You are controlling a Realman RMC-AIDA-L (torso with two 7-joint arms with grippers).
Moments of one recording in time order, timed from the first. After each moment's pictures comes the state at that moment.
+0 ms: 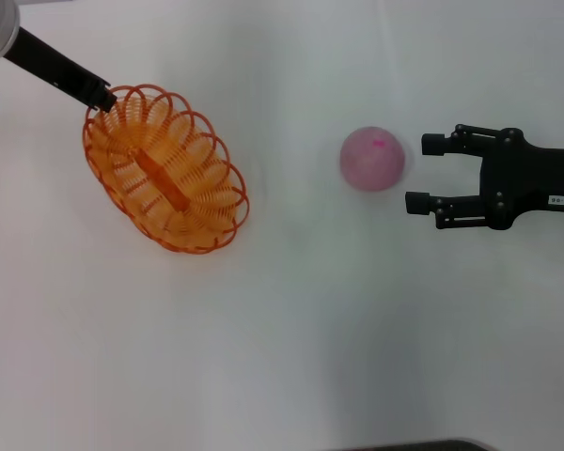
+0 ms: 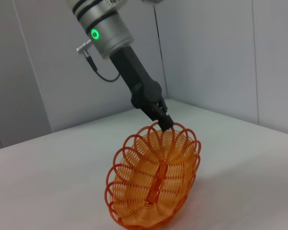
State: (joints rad) left arm -0.92 -2.10 0.90 0.99 2.83 1.47 -2.38; right arm 0.43 2.06 -0.50 -0.65 -2.12 -1.70 1.18
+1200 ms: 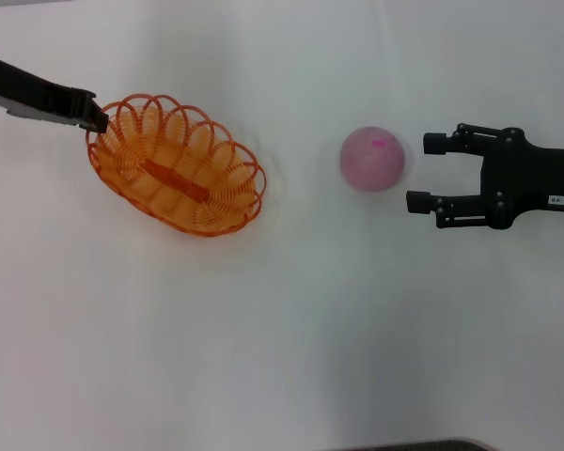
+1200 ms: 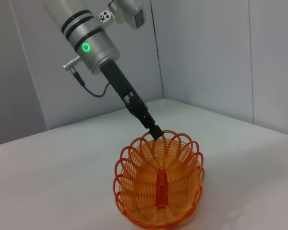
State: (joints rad) left arm -0.85 -2.11 0.71 0.91 2.78 1.41 -2.47; right arm 0.43 2.06 -0.50 -0.65 -2.12 -1.69 1.16
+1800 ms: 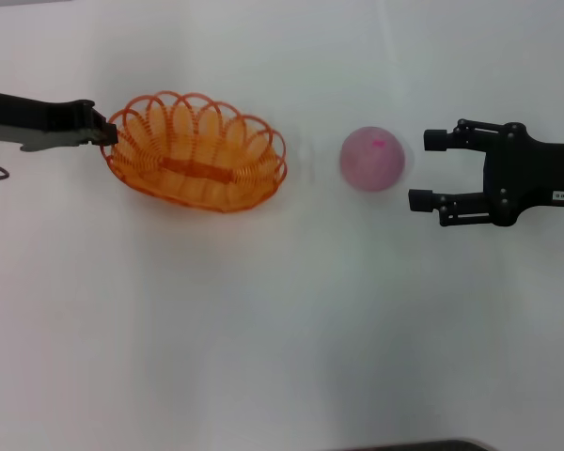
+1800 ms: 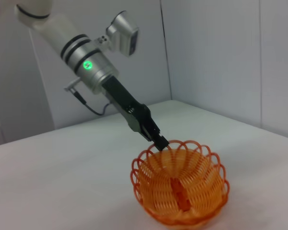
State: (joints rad) left arm -0.71 -2.14 0.68 0.92 2.60 1.35 -2.57; right arm 0.44 2.05 -0.51 -0.65 -2.12 -1.72 1.16
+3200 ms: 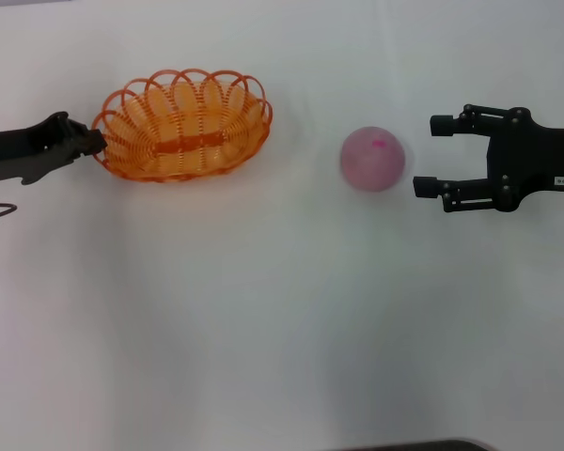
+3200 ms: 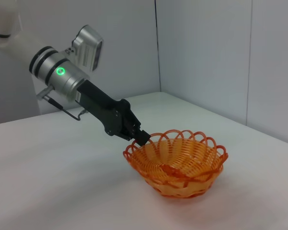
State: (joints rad) left arm -0.51 -2.17 0.70 0.86 2.28 1.18 -2.58; right arm 0.46 2.03 -0.51 -0.66 -2.13 -1.67 1.13
